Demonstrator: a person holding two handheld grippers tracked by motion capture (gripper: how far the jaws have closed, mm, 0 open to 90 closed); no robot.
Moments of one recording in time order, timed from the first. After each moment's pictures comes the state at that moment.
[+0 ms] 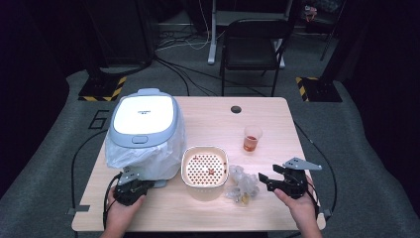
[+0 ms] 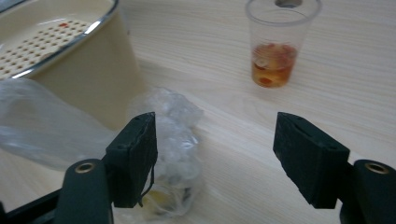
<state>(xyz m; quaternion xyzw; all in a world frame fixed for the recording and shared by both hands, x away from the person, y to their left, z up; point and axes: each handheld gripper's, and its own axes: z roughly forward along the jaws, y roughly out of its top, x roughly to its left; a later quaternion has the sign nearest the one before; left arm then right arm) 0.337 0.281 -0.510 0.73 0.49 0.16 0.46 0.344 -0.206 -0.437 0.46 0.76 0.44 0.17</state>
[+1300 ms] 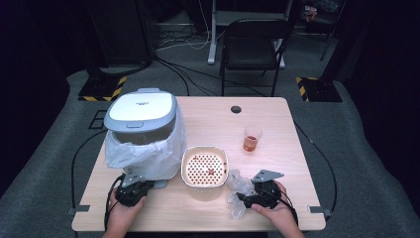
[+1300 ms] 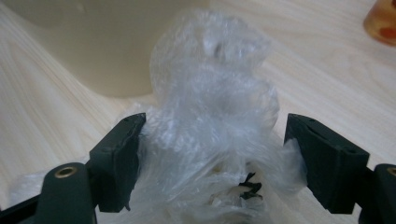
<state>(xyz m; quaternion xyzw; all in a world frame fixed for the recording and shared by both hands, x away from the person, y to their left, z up) 0.337 0.282 -0.515 0.76 0.46 0.18 0.42 0.344 -0.149 -0.494 0.38 0.84 0.36 0.13</state>
